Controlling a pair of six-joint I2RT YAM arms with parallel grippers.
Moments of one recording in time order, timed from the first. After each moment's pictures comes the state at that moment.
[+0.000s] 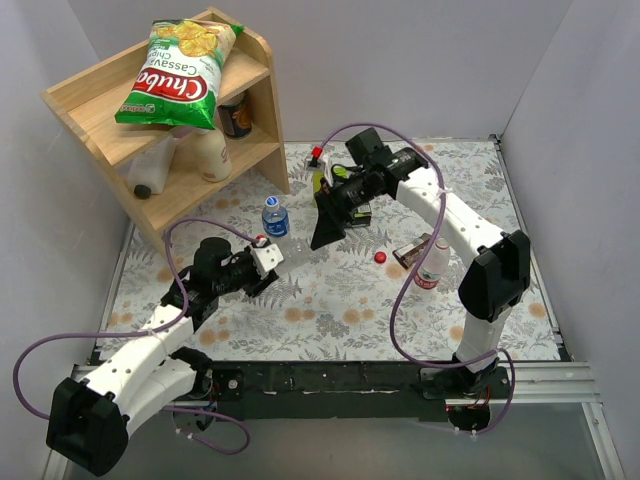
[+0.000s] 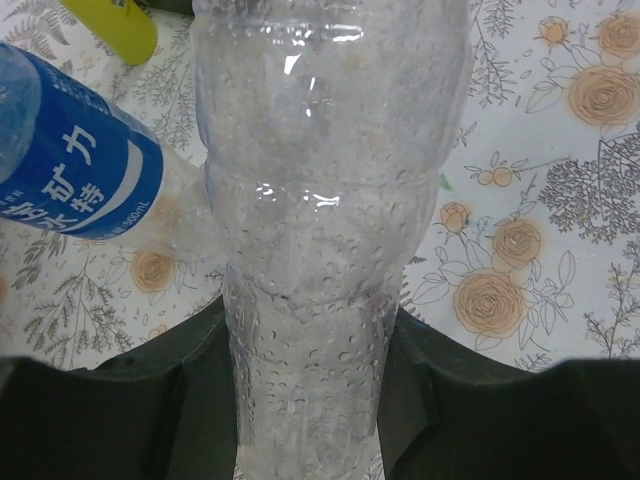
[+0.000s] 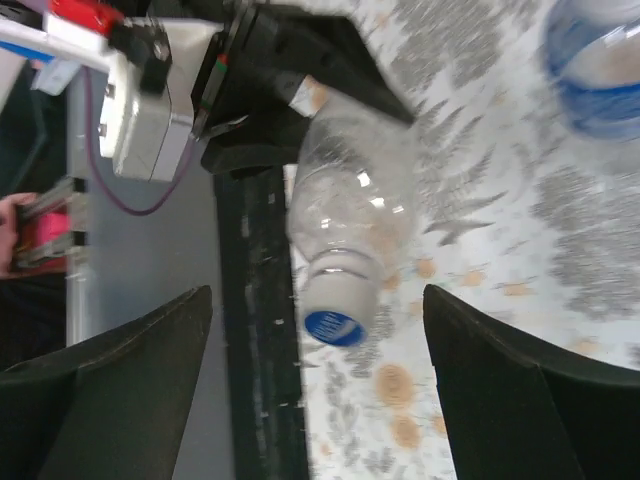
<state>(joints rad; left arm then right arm) -0.44 0.86 0.49 -0.13 0.42 0.52 0.64 1.82 1.76 -0.96 -1.01 -0.19</state>
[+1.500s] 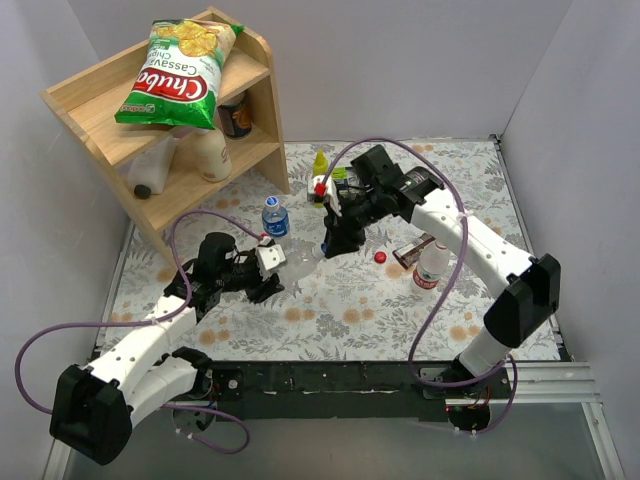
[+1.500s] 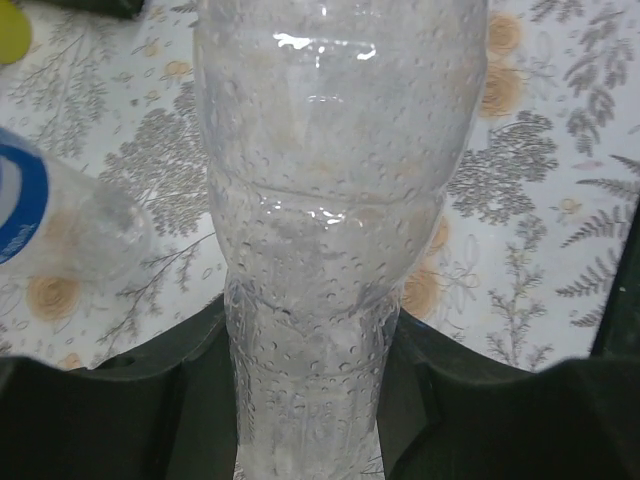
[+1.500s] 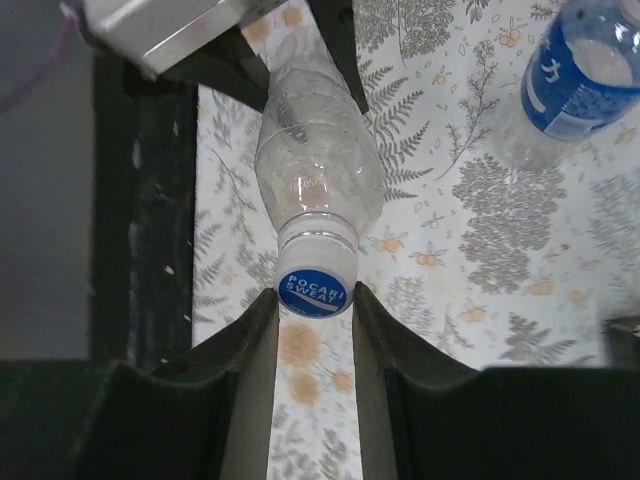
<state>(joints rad) -0.43 0.93 0.55 -0.25 0.63 0.51 0.74 1.60 1.60 -0.98 -0.75 -0.65</state>
